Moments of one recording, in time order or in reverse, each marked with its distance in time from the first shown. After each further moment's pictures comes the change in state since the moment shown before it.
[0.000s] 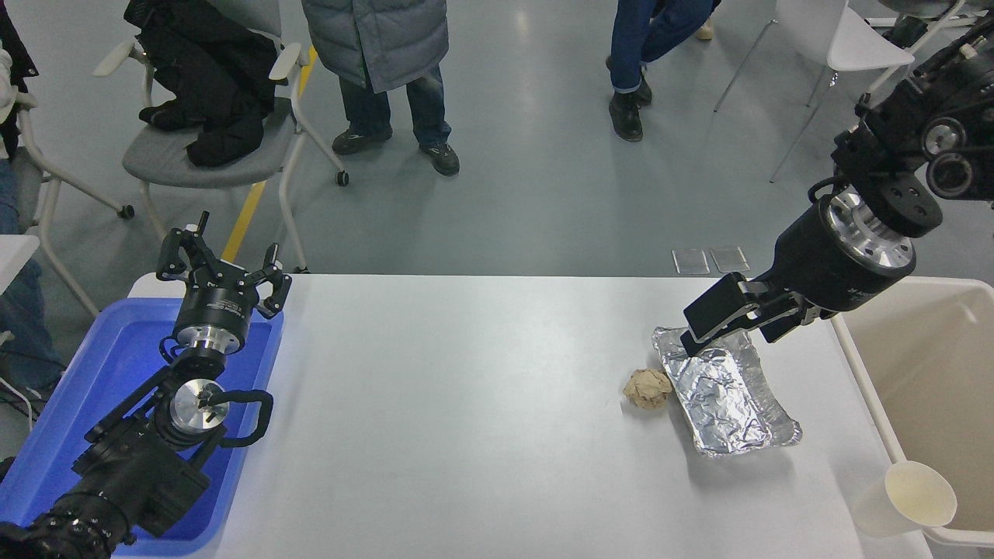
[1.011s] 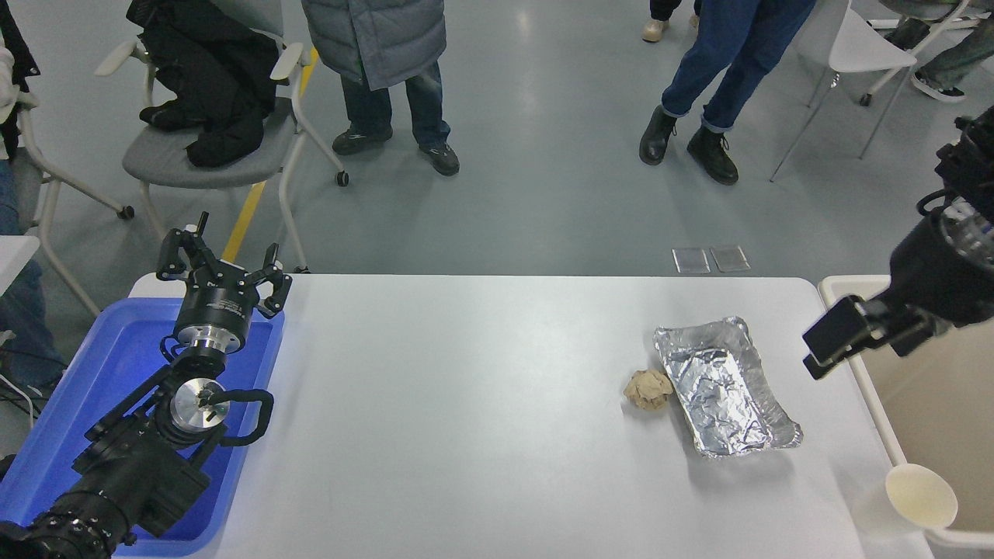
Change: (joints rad) left arm 0.000 0.000 0.001 0.000 0.000 0.000 0.000; right arm -0.120 -0.259 -0.138 -0.093 -0.382 0.032 0.000
